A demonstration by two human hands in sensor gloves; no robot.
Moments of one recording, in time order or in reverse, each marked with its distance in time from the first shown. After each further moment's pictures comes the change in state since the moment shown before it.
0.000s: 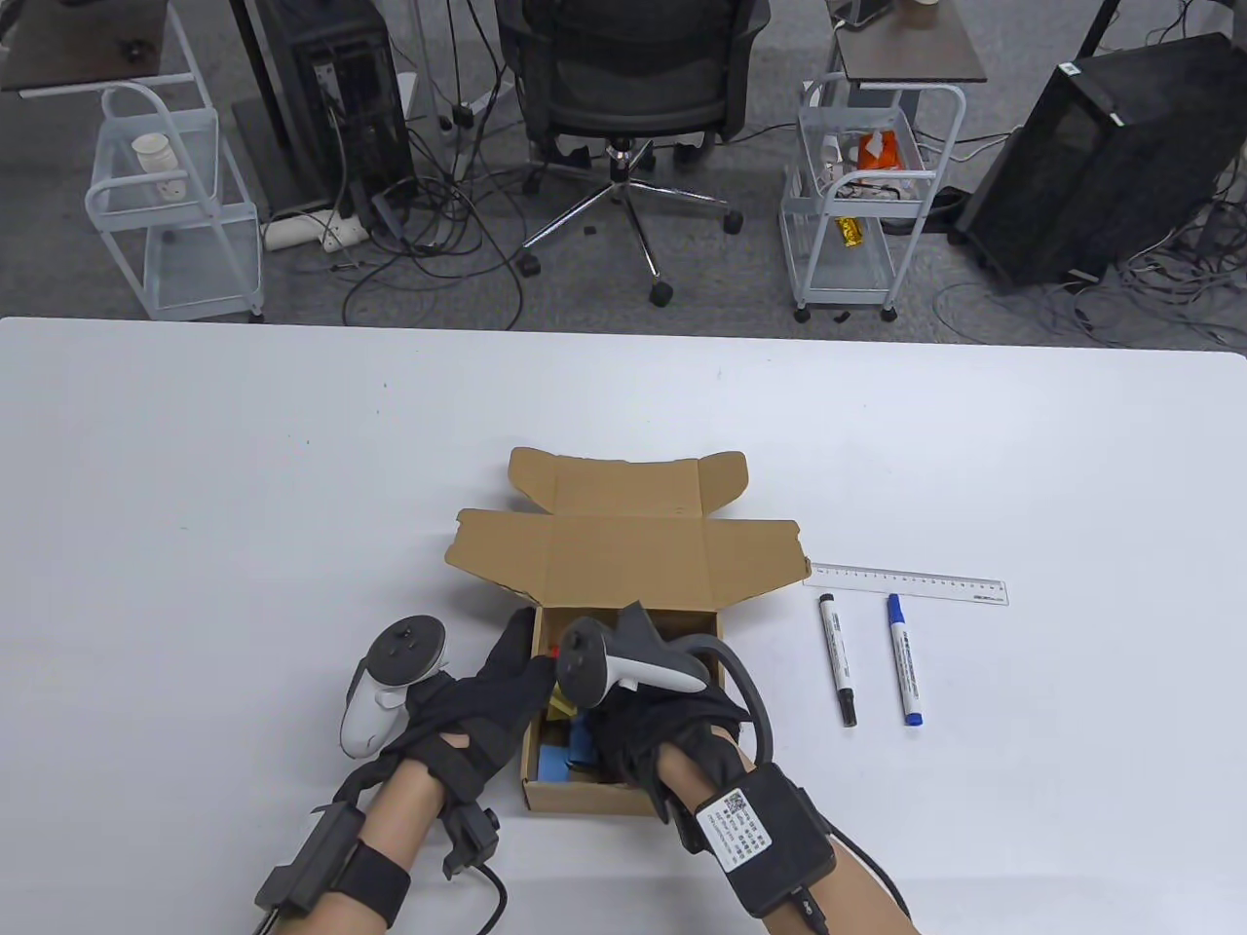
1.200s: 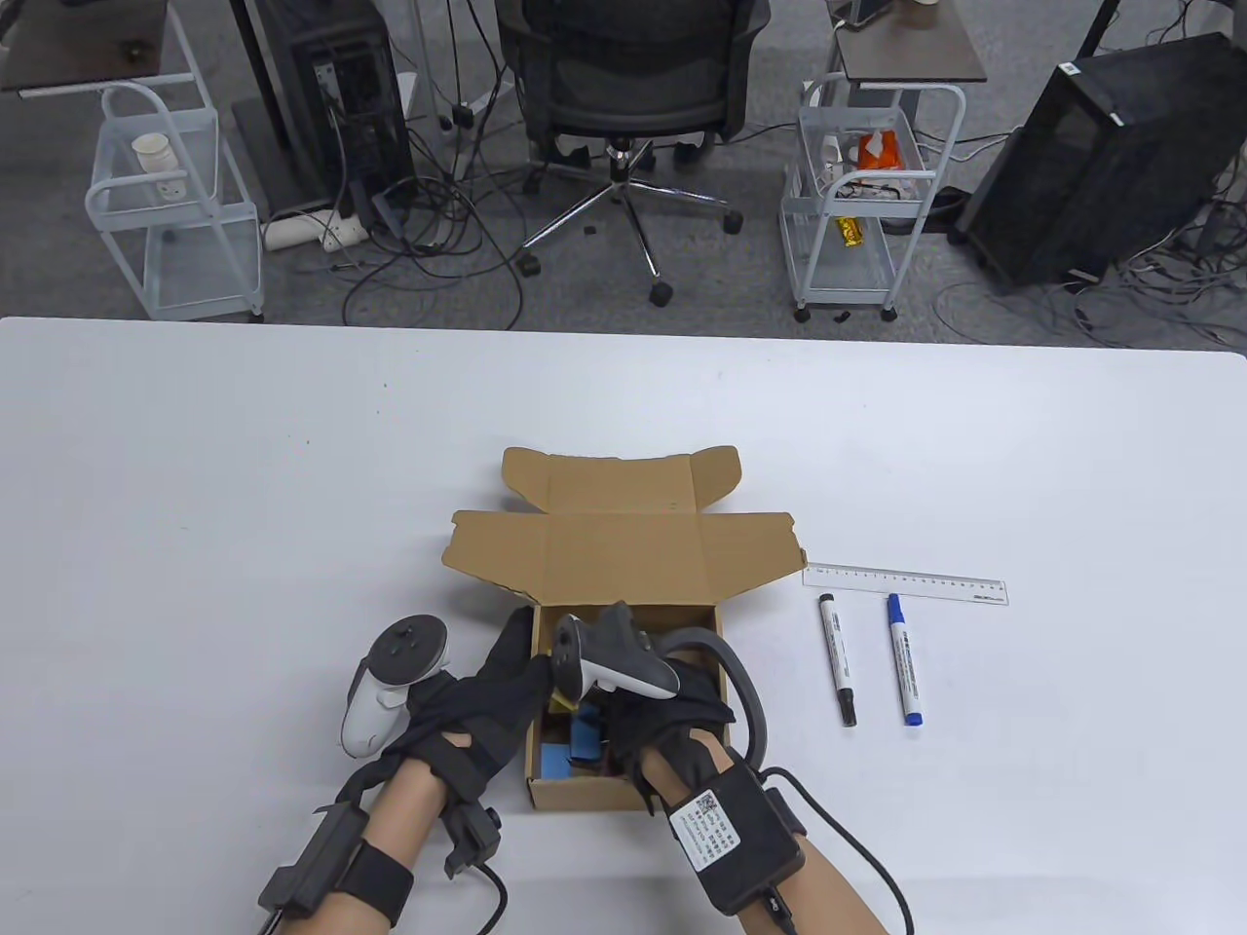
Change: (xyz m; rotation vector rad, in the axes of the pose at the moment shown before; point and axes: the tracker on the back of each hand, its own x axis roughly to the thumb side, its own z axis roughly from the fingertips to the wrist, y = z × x) left_hand 0.000 0.000 -0.001 0.005 0.008 -0.003; right_hand -0.002 -0.004 -0.012 -0.131 0.230 0.070
